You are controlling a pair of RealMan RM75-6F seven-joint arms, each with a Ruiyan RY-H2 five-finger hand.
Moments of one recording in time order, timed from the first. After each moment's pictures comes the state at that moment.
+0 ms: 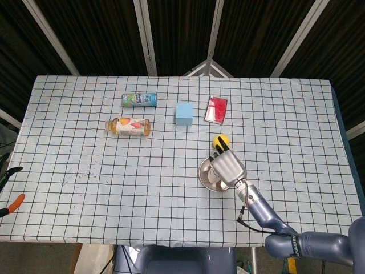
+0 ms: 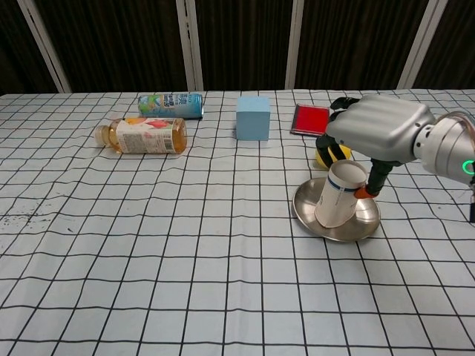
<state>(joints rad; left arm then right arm) -0.05 -1.10 -0.02 -1.44 1.63 1.64 -0.14 0.82 -1.46 0.03 -1.62 -1.07 1.04 -0.83</state>
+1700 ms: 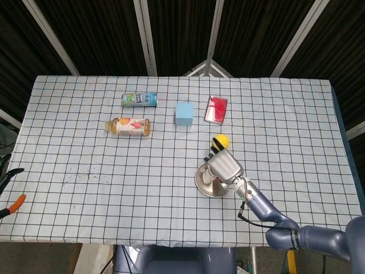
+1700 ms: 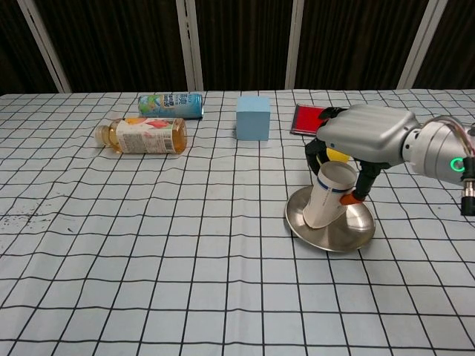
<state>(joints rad) -0.05 -1.09 -0.02 -1.44 1.64 1.64 -0.14 0.83 -1.47 0.05 -1.48 -1.18 0.93 -0.59</state>
